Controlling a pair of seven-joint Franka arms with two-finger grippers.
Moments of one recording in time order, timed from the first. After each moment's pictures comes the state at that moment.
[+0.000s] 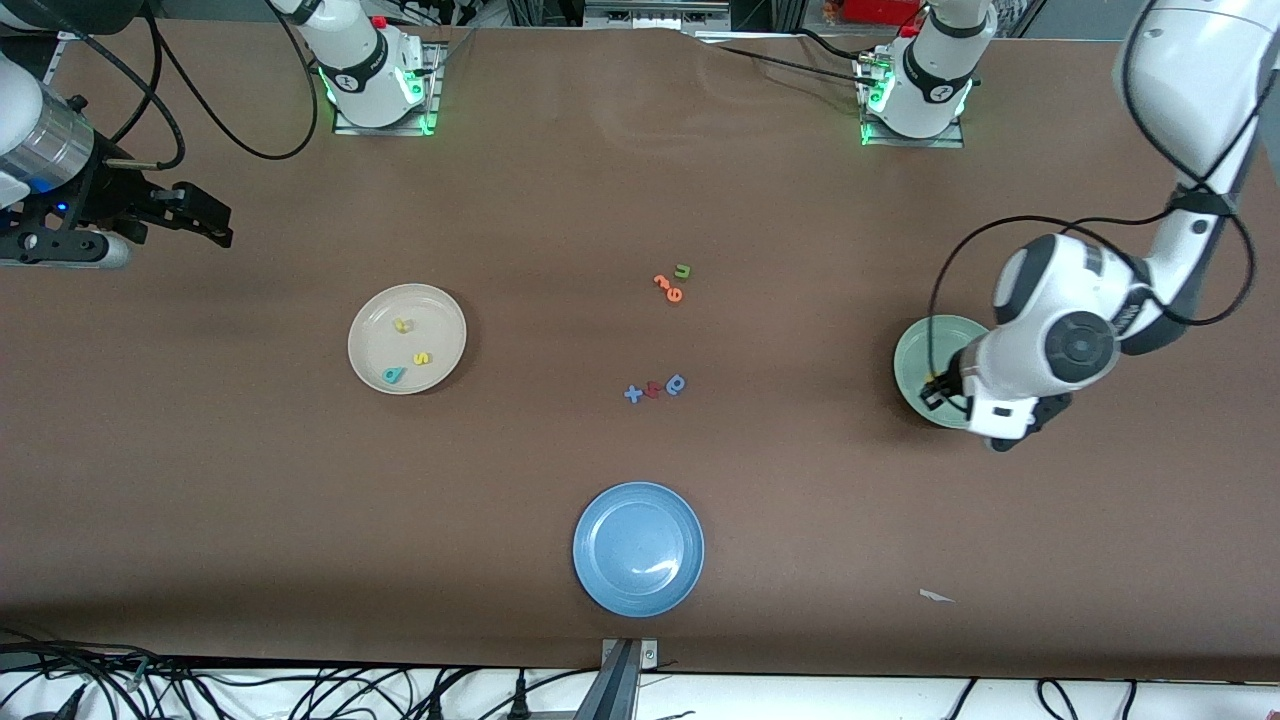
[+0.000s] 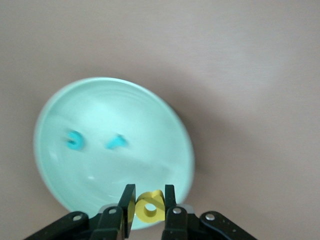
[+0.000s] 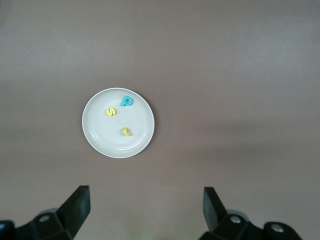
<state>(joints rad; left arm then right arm) 0.44 0.54 -0.56 -1.82 0.32 2.02 -0.85 0.03 -0.02 0.05 -1.69 -0.03 1.60 0.10</state>
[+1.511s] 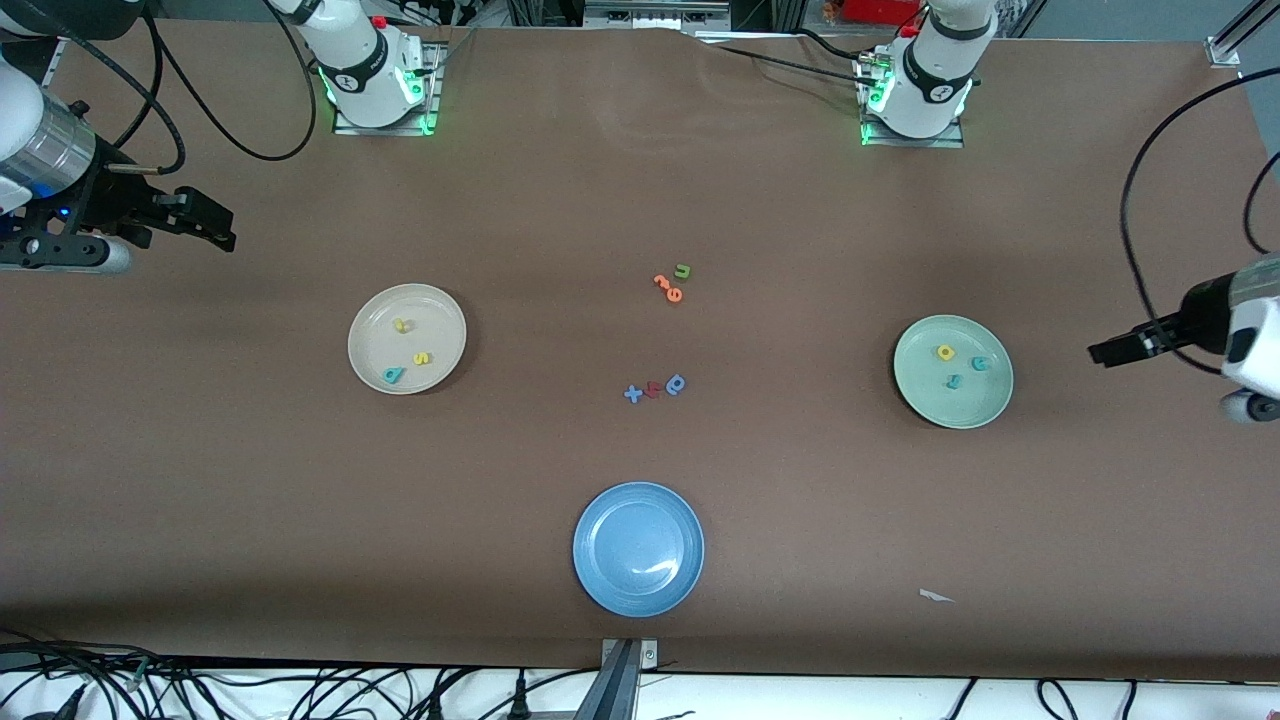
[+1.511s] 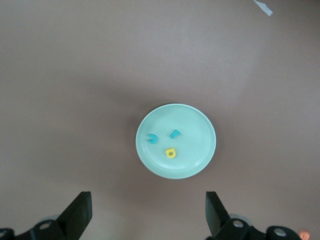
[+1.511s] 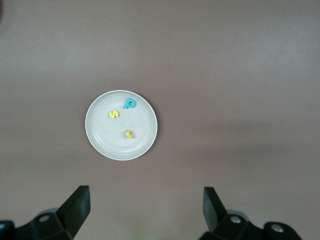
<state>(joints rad) 0.55 0.36 -0.58 -1.36 0.17 1.49 -0.36 0.03 -0.02 0.05 -1.69 -0.01 1.62 0.10</state>
